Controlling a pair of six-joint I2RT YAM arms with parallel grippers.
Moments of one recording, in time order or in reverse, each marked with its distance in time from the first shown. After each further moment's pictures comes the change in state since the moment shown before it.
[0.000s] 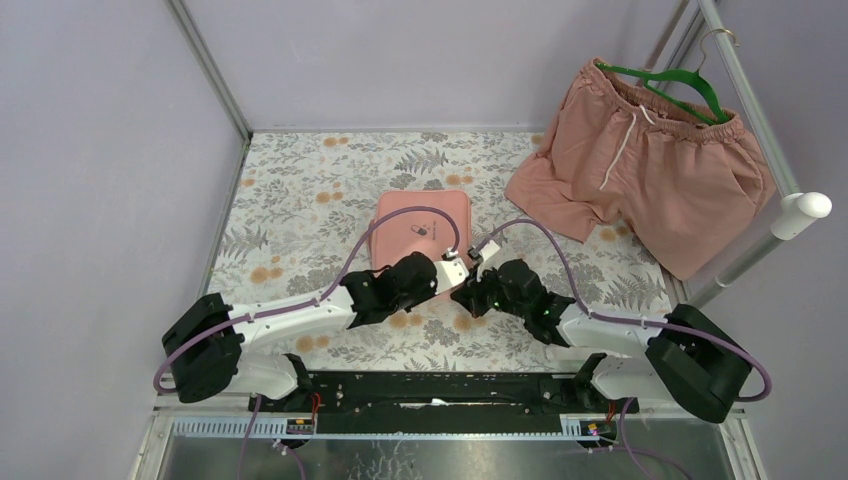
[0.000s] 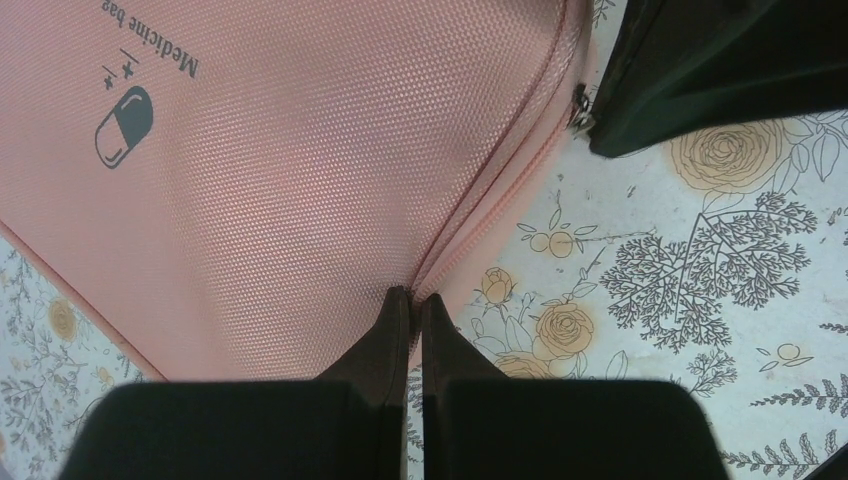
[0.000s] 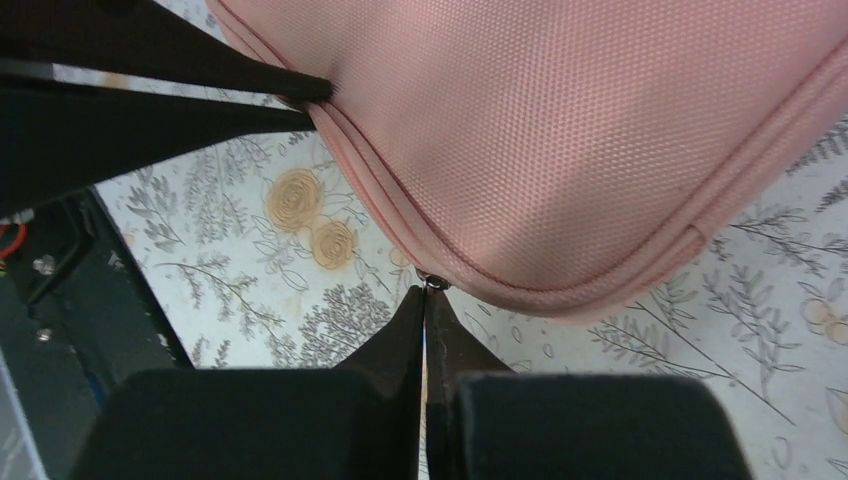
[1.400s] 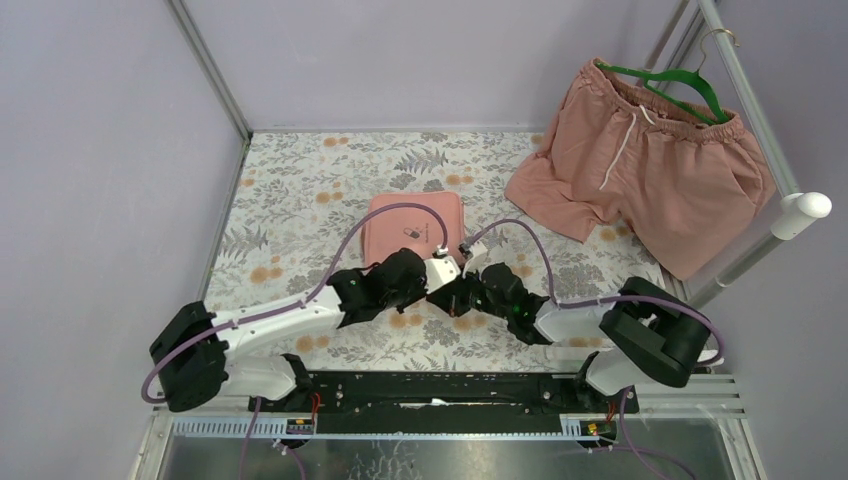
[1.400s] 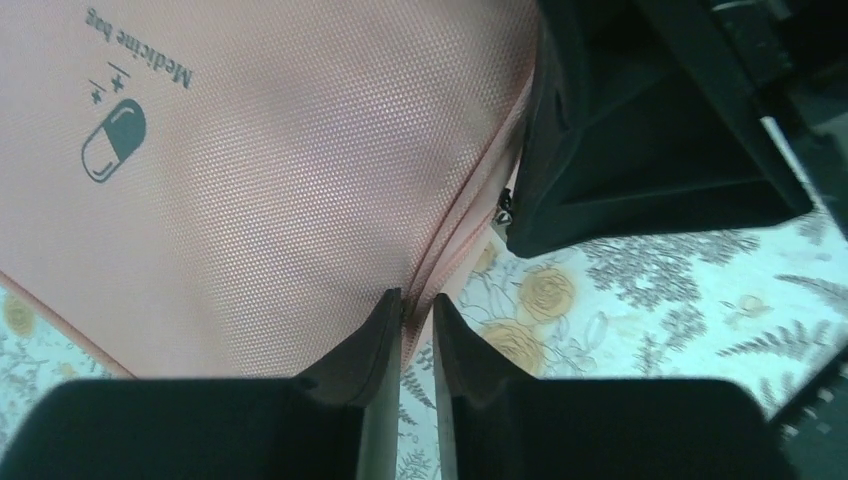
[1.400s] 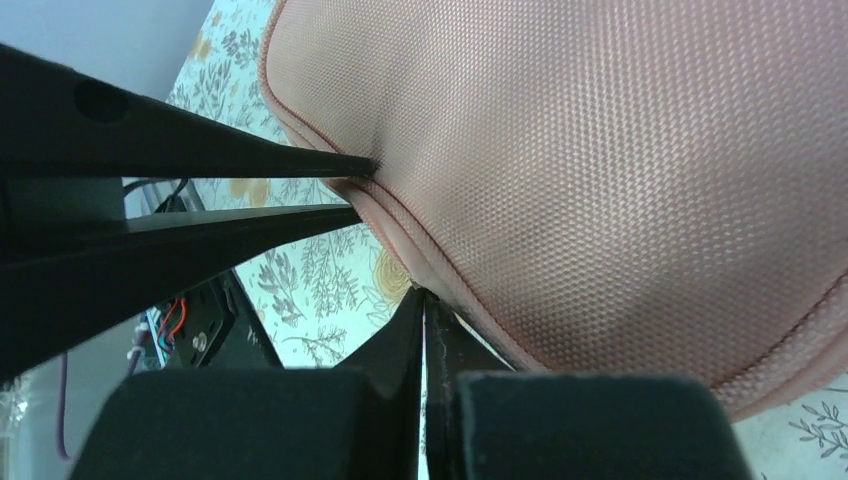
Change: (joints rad) left arm 0.027 -0.053 -0.013 -0.041 0.065 0.000; right arm 0.066 0.278 0.027 0.371 0.008 0.370
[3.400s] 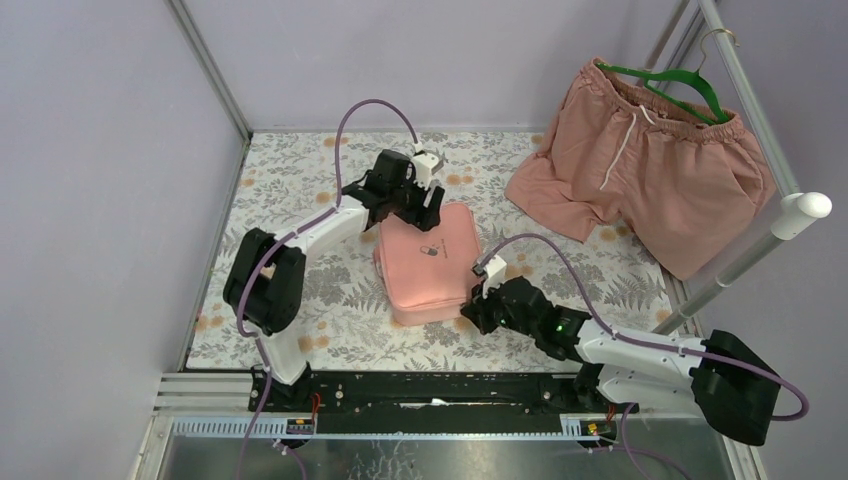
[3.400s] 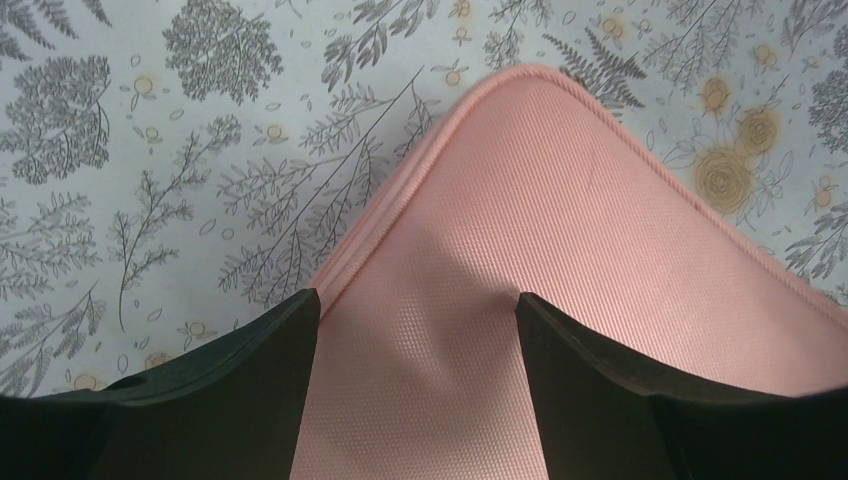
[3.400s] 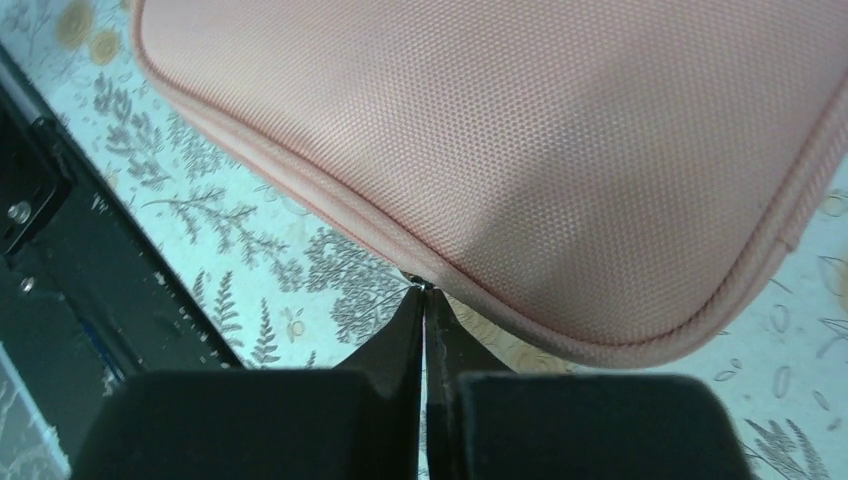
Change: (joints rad) left arm 0.499 0.501 0.531 0.072 0.481 -0.229; right arm 0.081 -0.471 -0.059 -0.602 0.164 -0.310
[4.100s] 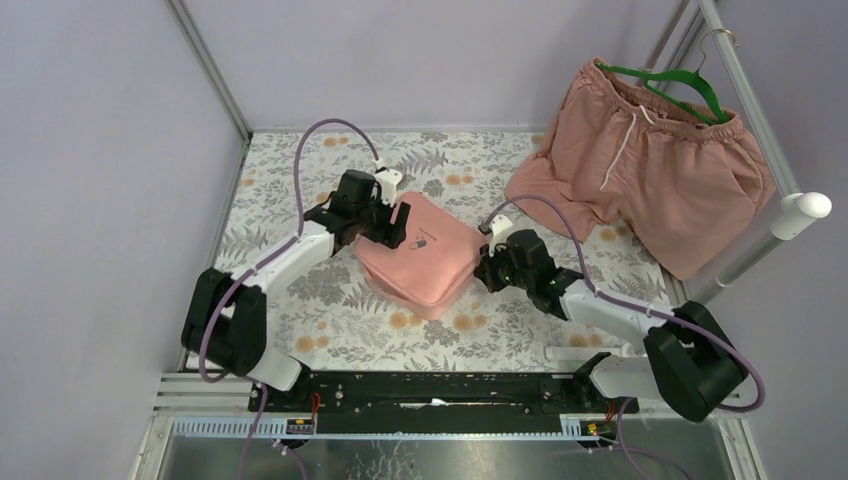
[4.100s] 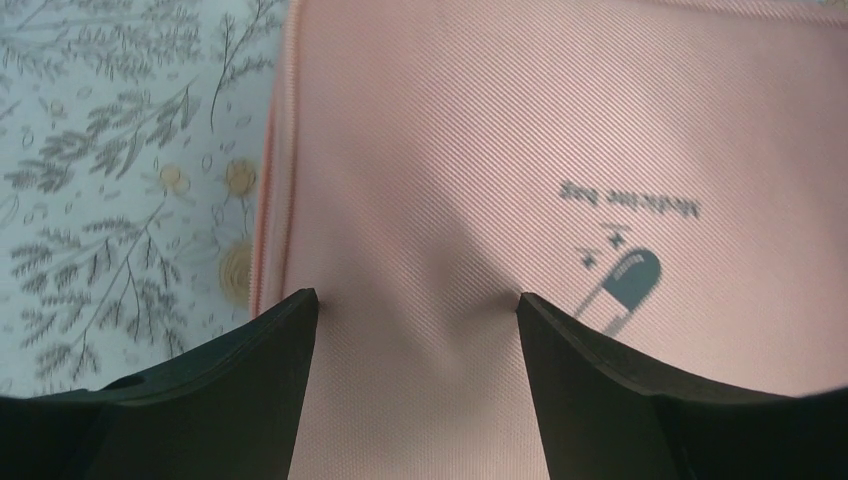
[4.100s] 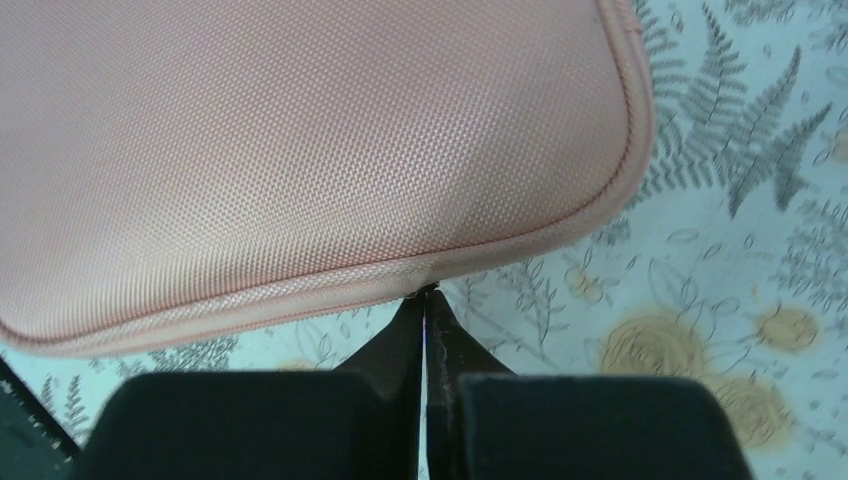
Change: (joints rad) left arm 0.066 -0.259 -0.266 -0.032 -0.090 -0.008; right arm -0.342 0.208 0.167 -0.042 -0.154 -0.182
